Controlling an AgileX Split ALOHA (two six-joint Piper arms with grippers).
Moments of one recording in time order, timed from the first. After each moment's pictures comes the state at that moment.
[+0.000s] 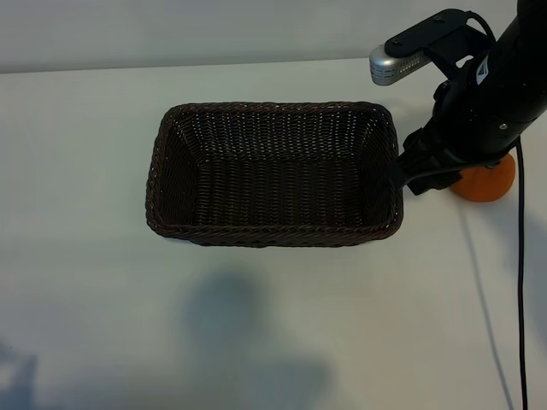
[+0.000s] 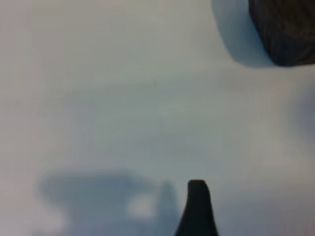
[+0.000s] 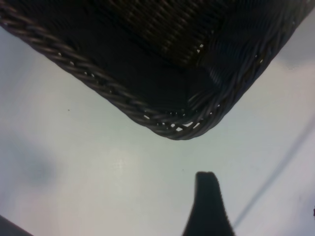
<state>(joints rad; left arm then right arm) 0.06 -0.01 -0.53 -0.10 1.16 0.16 0.35 1.55 -1.27 0.08 1.07 -0.09</state>
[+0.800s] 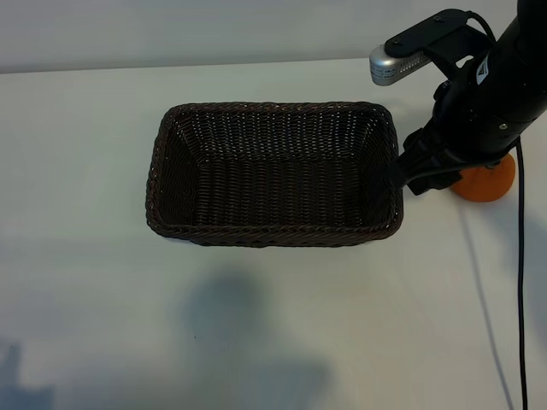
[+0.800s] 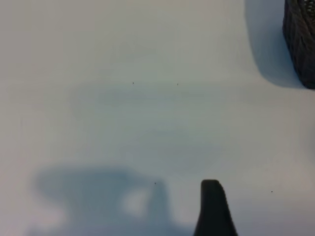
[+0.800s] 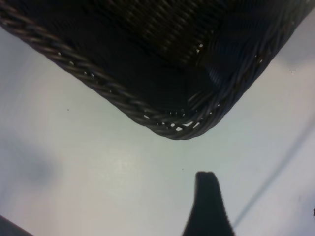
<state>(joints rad) 0.06 -0.01 -0.50 -0.05 1.09 0.05 0.35 1.55 -1.27 0.08 1.07 -0.09</state>
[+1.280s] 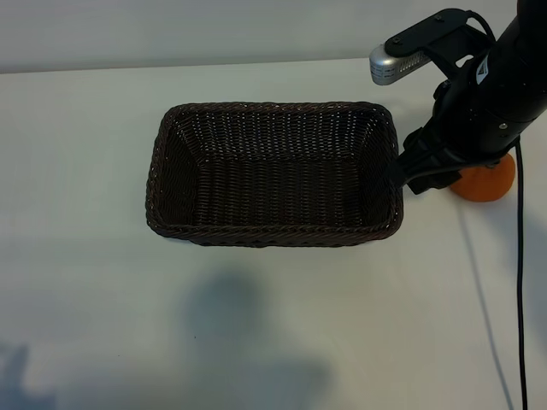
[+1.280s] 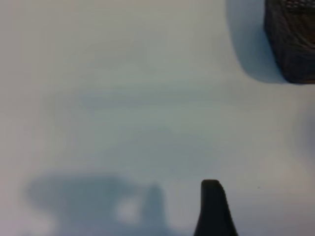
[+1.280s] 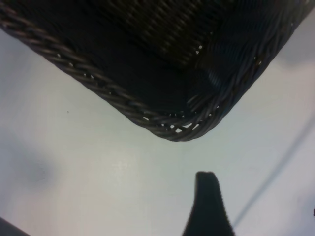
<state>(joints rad) -0.04 -0.01 -0.50 -0.05 1.09 0.05 0.35 1.55 -1.27 0.08 1.07 -0.09</state>
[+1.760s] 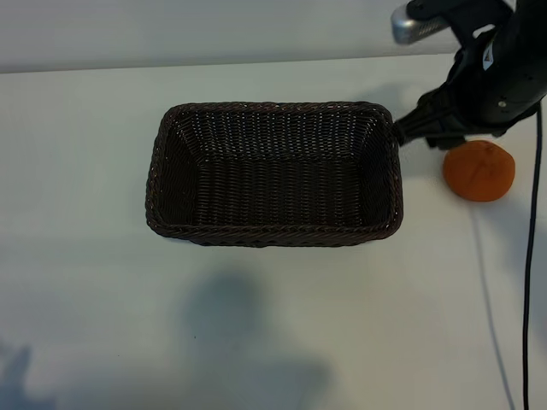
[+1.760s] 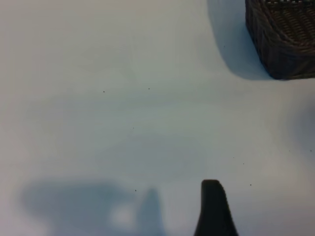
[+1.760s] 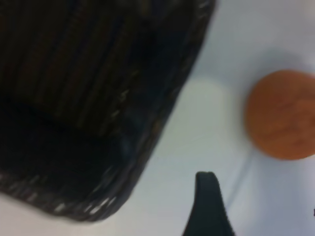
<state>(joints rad) -0.06 -0.01 -0.50 -0.05 1.09 0.05 0.35 1.56 -1.27 -0.18 0.93 0.20</state>
